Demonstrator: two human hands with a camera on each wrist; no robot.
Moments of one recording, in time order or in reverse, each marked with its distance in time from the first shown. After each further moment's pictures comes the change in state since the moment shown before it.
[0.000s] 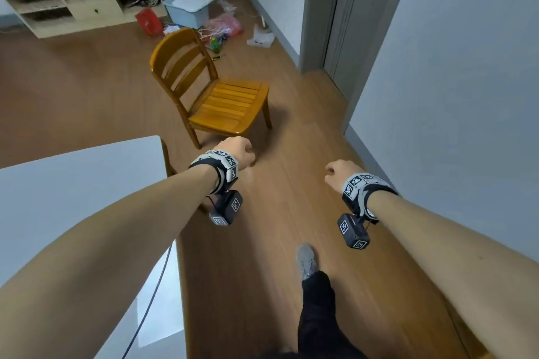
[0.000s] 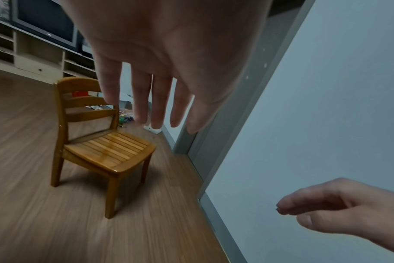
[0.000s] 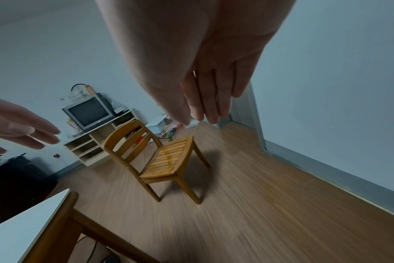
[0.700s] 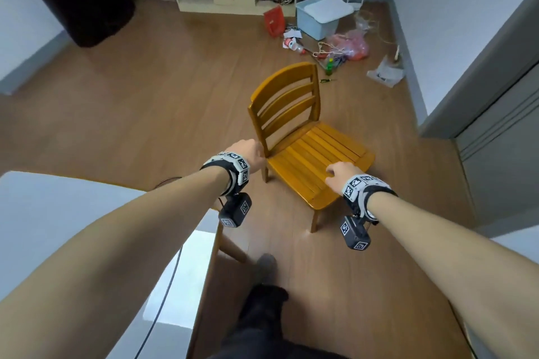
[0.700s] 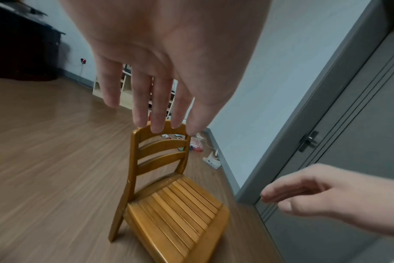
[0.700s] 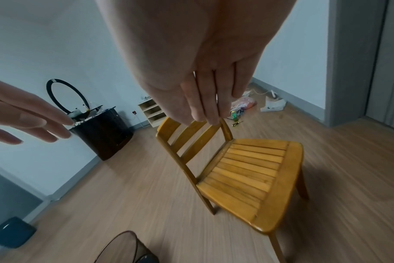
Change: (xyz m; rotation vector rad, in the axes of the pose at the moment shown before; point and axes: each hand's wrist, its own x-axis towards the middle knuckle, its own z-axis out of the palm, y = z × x) left_hand 0.315 -0.236 -0.196 -0.114 0.107 -0.377; right_hand 0.432 -0.351 -0.120 -0.227 -0.122 -0.416
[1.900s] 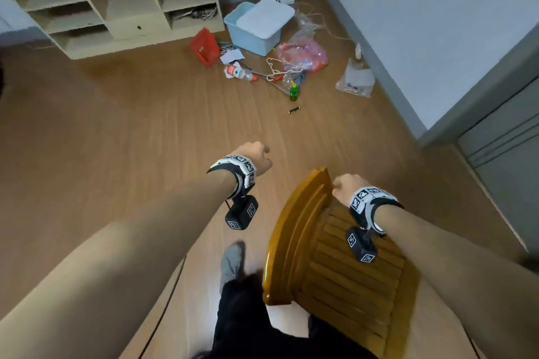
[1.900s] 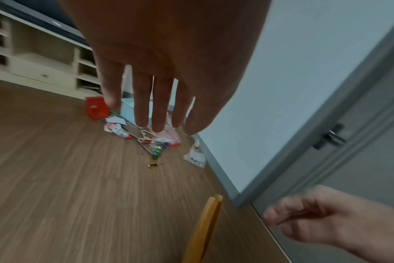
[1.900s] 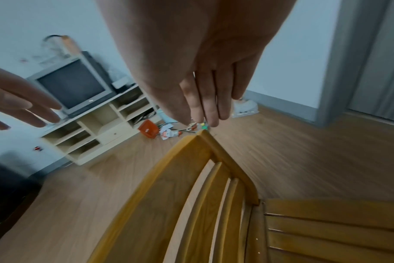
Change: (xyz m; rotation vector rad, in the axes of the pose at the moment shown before) left_hand 0.697 -0.012 -0.233 0.169 -0.199 0.260; right_hand 0.564 -0.078 -0.224 0.203 -0.055 0.329
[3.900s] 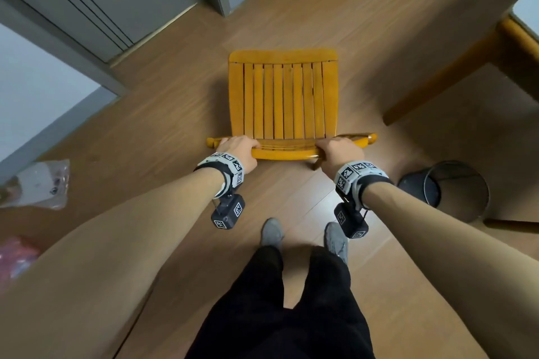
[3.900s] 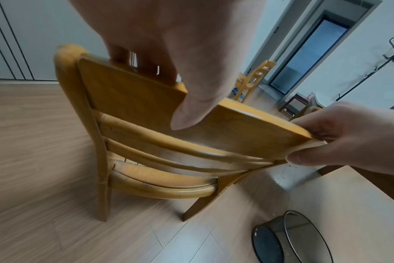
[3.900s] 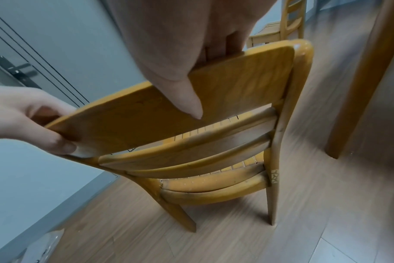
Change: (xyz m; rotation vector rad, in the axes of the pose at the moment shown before) left_hand 0.157 0.090 0.122 1.180 -0.482 1.774; right_hand 0.010 -0.223 0.205 0.918 0.400 1.536
